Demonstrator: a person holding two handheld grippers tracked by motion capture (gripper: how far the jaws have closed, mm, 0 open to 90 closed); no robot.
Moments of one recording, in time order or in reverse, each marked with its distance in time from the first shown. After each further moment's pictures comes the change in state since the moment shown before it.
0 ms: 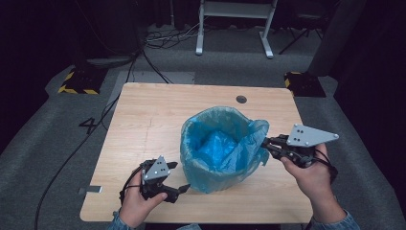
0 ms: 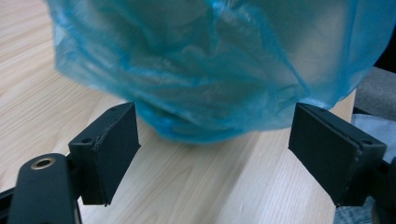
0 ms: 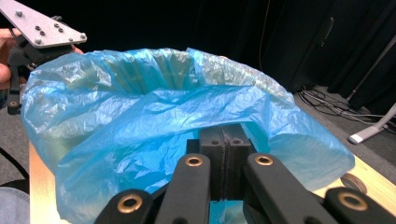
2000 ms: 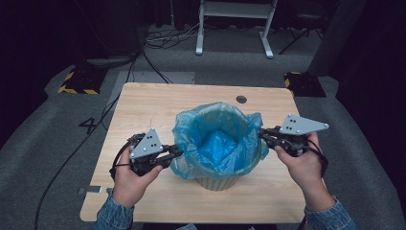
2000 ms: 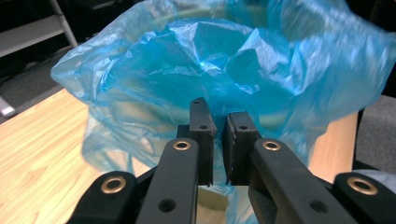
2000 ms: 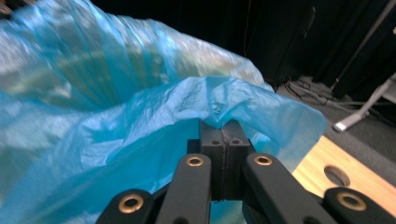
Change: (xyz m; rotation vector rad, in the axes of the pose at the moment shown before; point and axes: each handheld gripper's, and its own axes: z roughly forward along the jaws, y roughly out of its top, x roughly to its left) left arm 0.008 0.081 -0.053 -0.141 0.062 0.081; right arm -0.017 0.005 0.022 0.018 -0.058 0.022
